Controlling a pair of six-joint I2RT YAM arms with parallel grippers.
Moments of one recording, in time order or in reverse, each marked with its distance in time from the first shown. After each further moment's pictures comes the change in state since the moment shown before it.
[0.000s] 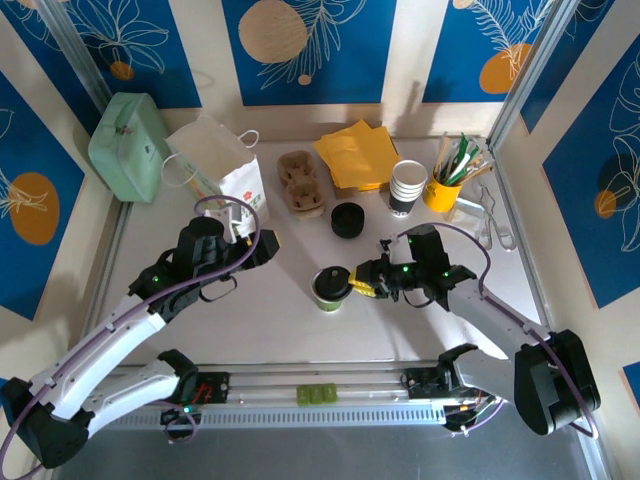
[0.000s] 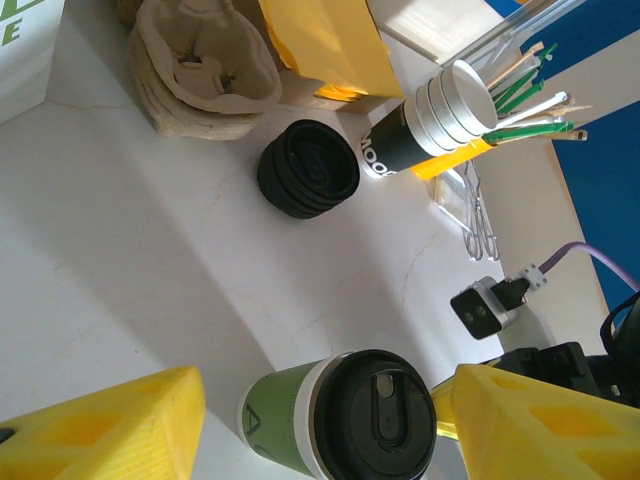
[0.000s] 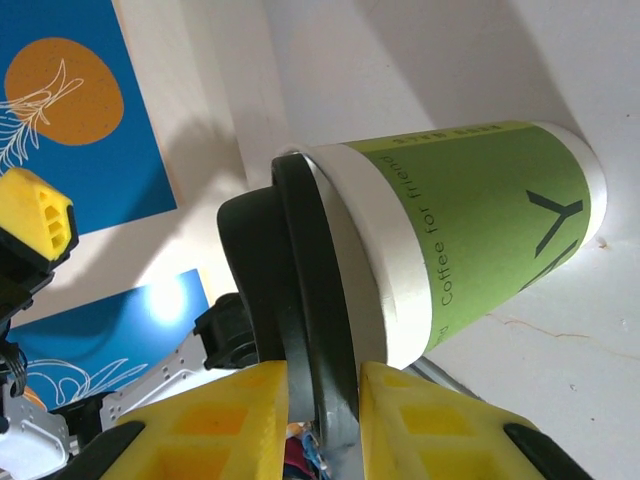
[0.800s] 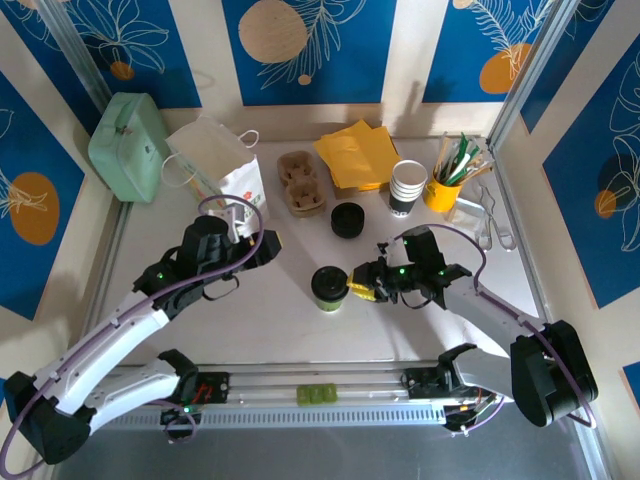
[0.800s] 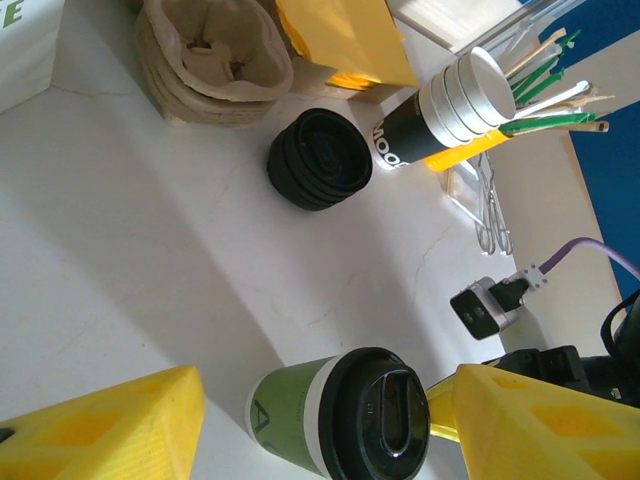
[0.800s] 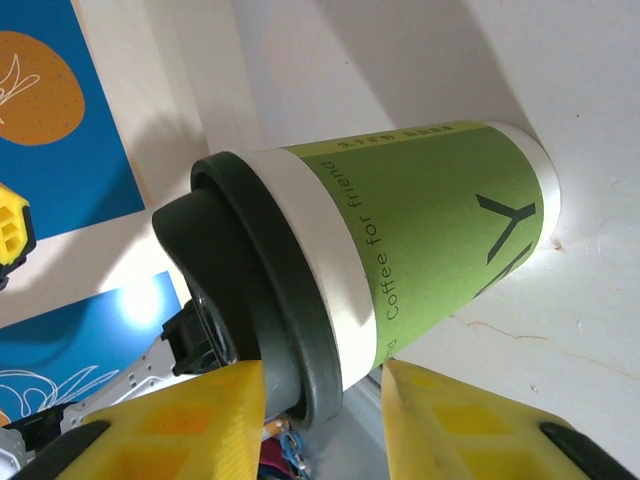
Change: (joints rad) left arm 0.000 0.032 0.000 -0.002 0.005 0.000; right arm 0.019 0.042 0.001 -0.025 0.034 -0.051
